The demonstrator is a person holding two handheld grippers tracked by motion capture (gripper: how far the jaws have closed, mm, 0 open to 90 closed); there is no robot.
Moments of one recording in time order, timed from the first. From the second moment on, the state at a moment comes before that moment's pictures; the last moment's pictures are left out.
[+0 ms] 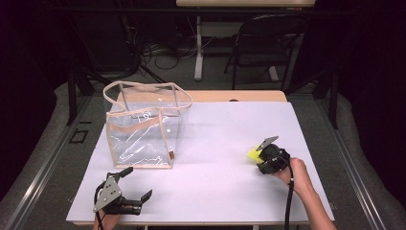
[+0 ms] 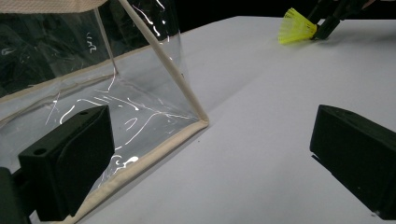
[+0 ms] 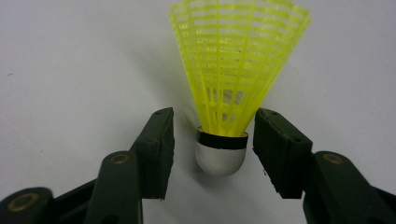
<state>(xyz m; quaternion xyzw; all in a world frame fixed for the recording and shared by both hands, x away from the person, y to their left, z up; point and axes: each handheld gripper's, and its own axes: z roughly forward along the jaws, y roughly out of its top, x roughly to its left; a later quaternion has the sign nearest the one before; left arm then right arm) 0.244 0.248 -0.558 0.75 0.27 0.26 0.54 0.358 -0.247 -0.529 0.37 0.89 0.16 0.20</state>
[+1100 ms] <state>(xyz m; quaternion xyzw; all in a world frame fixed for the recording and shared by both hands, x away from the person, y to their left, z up) 0.243 0.248 -0.558 0.75 0.27 0.26 0.54 0.360 -0.250 -0.522 0.39 0.88 0.17 0.19</state>
